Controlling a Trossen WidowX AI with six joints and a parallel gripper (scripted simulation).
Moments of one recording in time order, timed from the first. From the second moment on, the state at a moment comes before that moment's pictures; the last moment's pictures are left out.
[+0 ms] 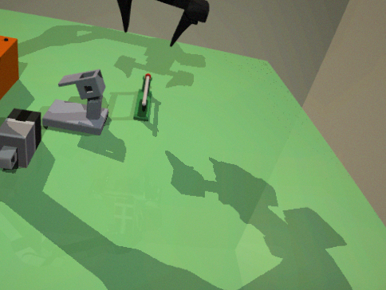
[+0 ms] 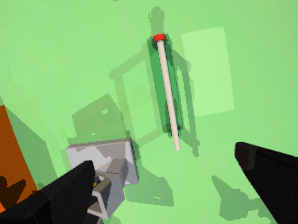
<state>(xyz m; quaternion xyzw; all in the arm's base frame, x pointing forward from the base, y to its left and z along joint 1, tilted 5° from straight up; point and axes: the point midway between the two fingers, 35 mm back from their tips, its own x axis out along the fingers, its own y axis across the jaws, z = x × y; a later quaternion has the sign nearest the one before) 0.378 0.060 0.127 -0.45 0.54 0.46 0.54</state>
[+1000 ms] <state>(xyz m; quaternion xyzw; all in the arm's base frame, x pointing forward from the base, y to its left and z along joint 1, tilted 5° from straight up) 0.234 -0.103 0.124 0.31 0.62 -0.32 0.65</state>
